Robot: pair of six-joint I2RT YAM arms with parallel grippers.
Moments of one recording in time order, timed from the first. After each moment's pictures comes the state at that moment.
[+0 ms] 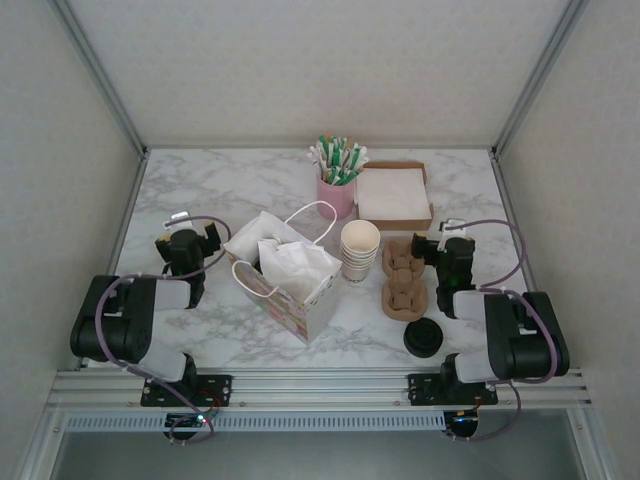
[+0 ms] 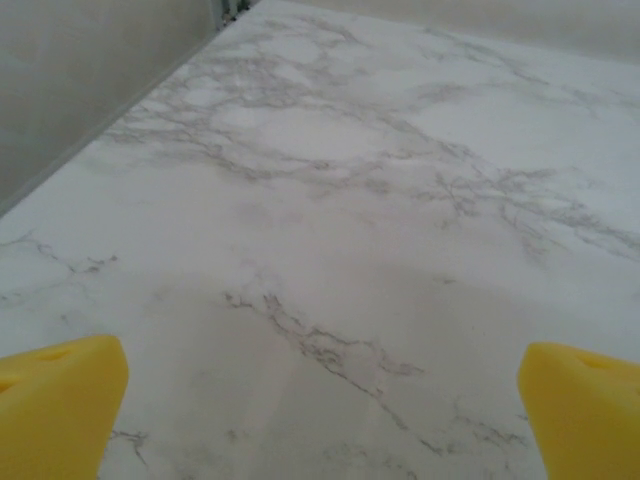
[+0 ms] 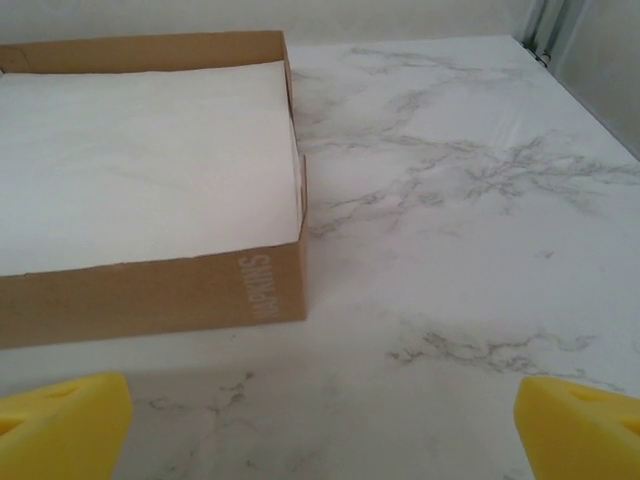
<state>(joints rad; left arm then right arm) -0.08 1.53 0.39 0.74 -0.38 -0.18 0.09 1.42 0.32 0.73 0.13 0.06</state>
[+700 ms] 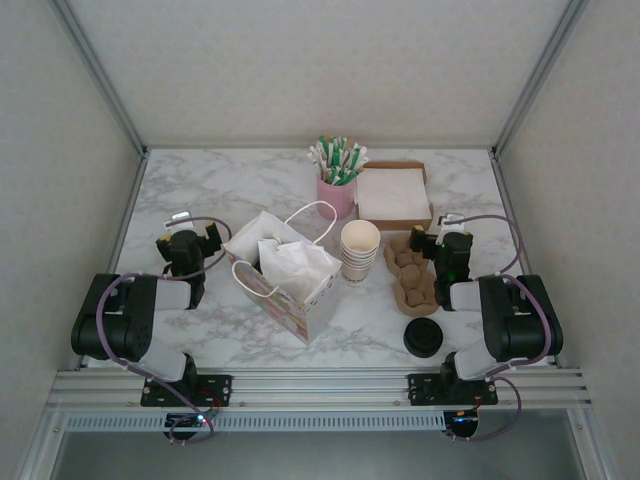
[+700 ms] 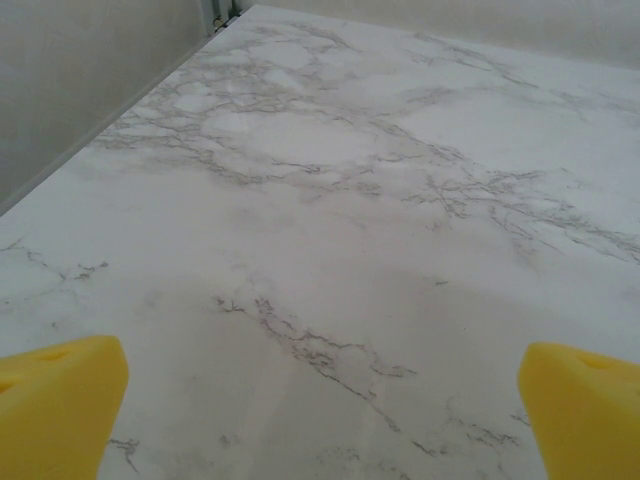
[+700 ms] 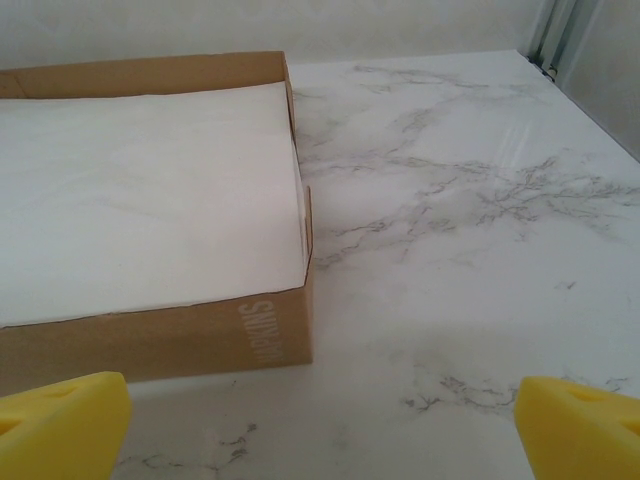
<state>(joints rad) -0.08 1.53 0.38 0.77 -0.37 -0.17 0.09 1.52 0.36 0.80 0.14 0.07</state>
